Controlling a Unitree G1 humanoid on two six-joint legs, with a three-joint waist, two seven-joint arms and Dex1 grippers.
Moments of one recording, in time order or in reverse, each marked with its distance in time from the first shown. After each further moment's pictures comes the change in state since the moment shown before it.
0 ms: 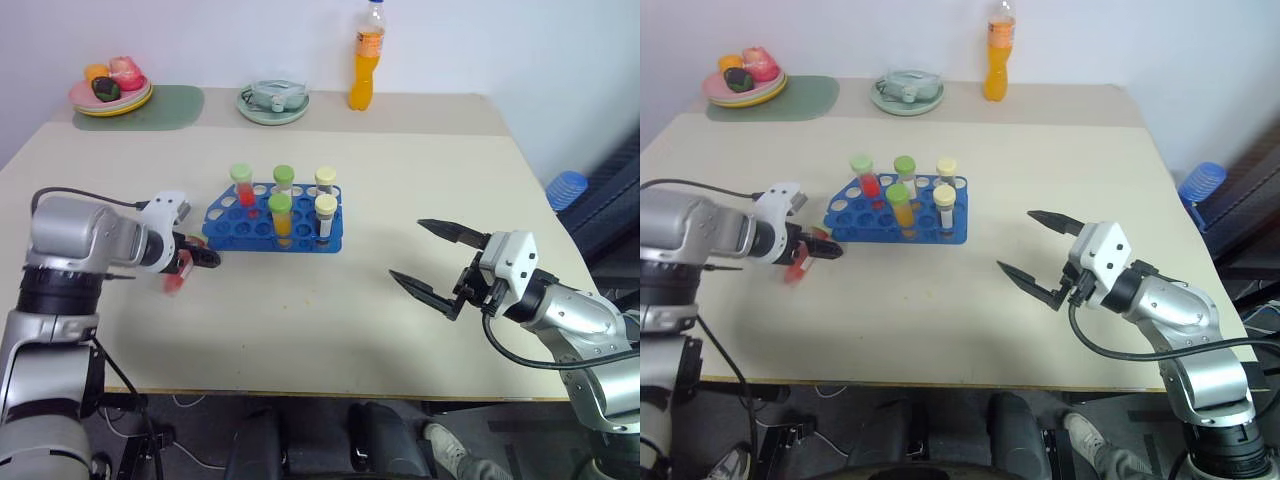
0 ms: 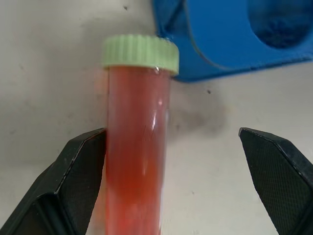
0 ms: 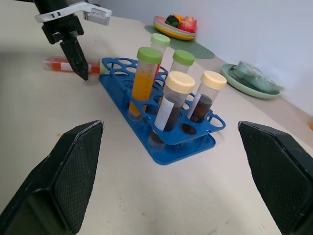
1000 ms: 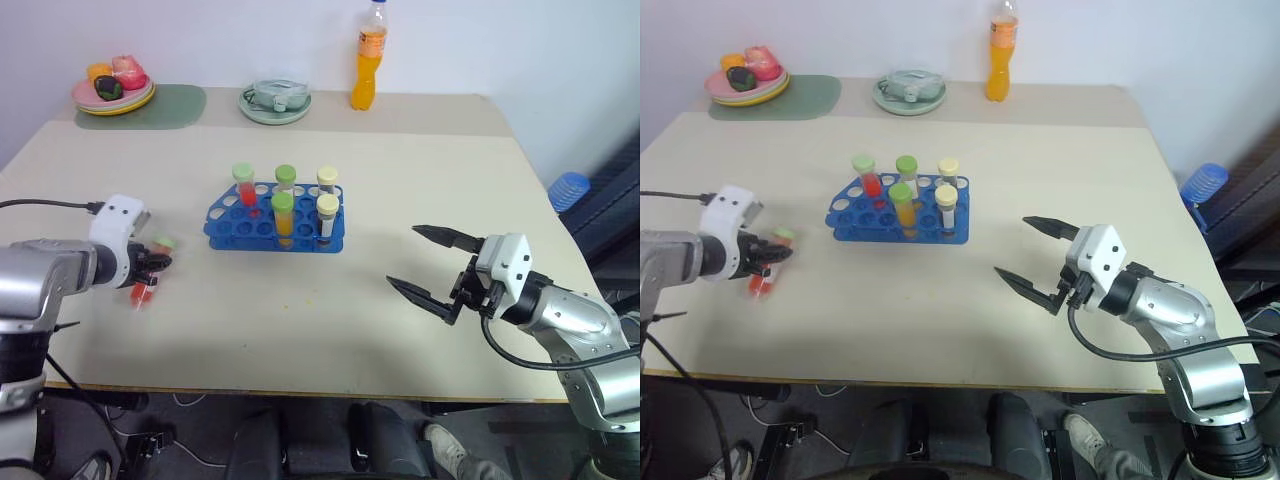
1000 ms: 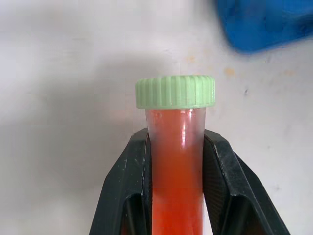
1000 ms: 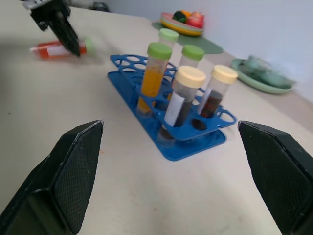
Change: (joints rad) left arm 0.493 0.051 0.395 -0.463 0.061 -0.455 -0.147; right arm -0.035 0.000 0.021 0.041 0.013 0.008 0.050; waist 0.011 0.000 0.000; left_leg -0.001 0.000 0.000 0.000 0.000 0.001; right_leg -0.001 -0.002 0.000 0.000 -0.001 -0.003
